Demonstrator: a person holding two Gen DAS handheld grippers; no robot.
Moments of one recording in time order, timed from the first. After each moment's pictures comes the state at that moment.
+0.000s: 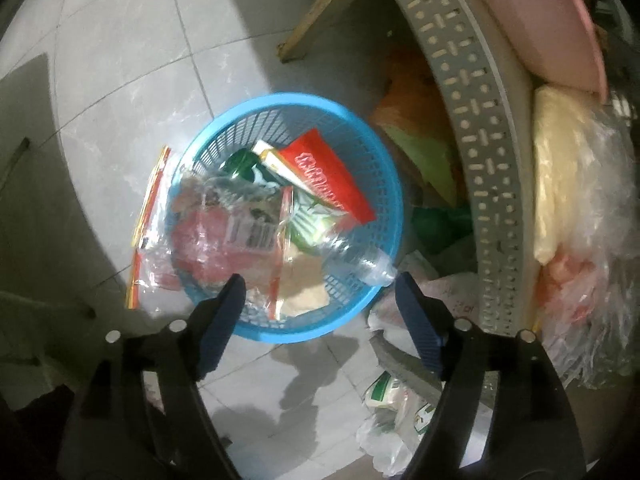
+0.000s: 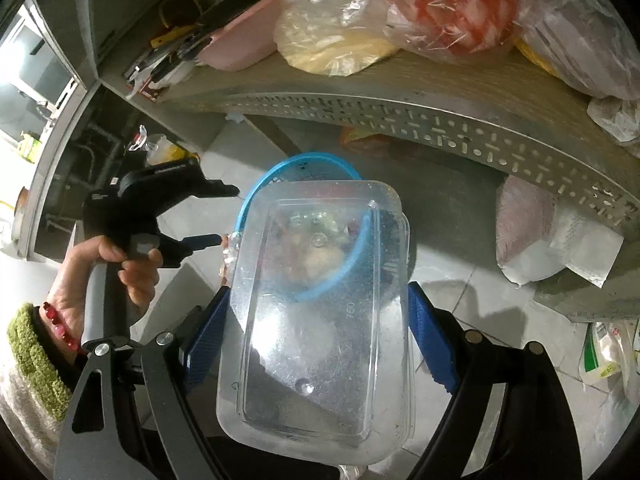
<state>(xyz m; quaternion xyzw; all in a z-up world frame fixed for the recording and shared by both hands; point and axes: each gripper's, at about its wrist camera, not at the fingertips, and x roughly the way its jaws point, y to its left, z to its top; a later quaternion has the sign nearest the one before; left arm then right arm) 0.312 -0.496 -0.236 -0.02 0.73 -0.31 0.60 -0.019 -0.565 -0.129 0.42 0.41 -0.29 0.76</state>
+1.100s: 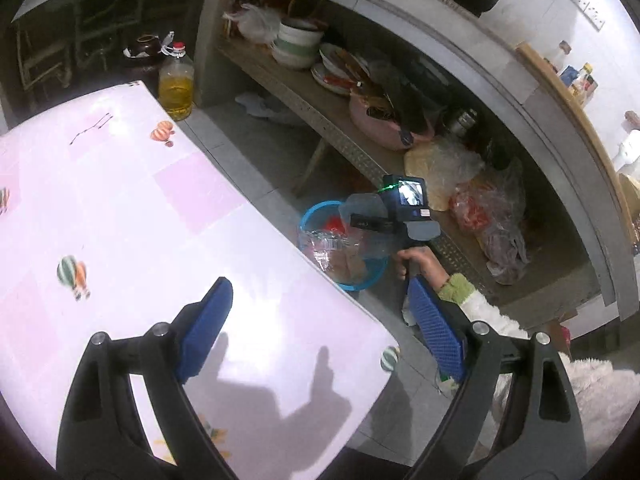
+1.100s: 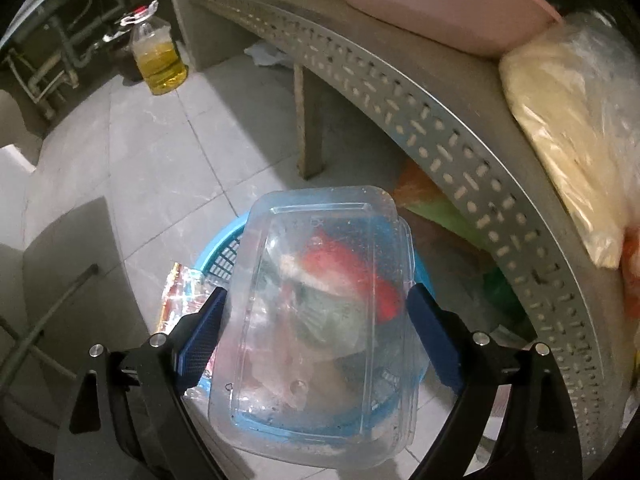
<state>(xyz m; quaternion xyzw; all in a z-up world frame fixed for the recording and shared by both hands) 0.245 -0.160 0.041 0.01 0.48 -0.43 0.76 0.237 -0.576 -0.203 0.14 0.56 -0.27 0.77</state>
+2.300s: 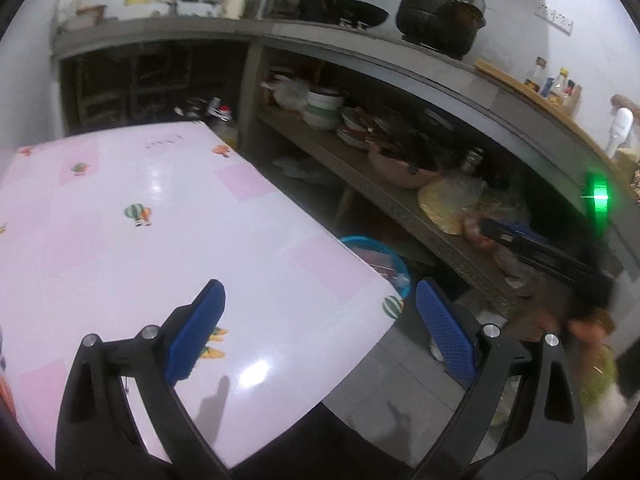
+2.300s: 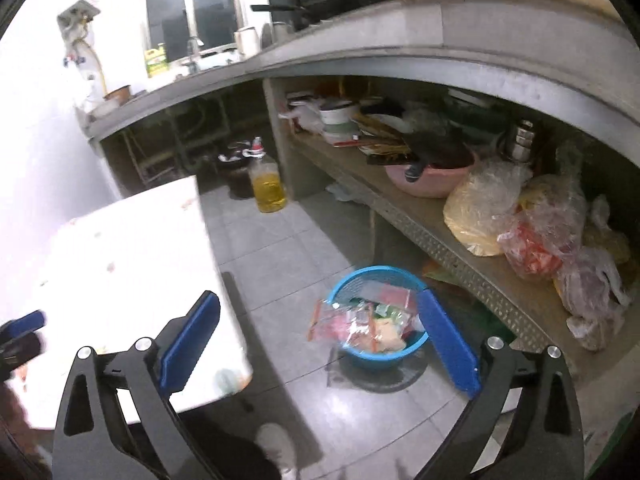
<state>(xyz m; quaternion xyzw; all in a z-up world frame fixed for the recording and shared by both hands) 0.099 -0.085 0.032 0.00 0.34 -0.36 0.87 0.023 -0.353 0.064 0.13 0.33 -0.20 0.91</state>
